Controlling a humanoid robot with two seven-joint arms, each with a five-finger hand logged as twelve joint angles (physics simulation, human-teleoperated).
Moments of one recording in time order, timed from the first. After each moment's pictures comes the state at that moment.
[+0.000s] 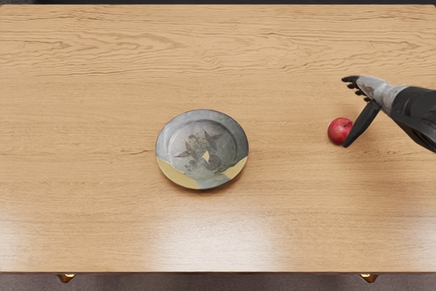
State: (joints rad) left arm -0.03 0.00 -0.05 -0.09 -0.02 -0.10 0.07; right arm 1.05 -0.82 0.20 1.52 -0.72 -0.24 -0.61
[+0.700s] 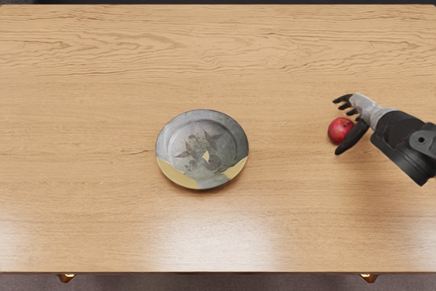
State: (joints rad) left arm -0.03 0.00 -0.05 -0.09 -0.02 -0.10 0.07; right arm 1.02 -0.74 0.08 1.53 -0.78 -0.43 -0.61
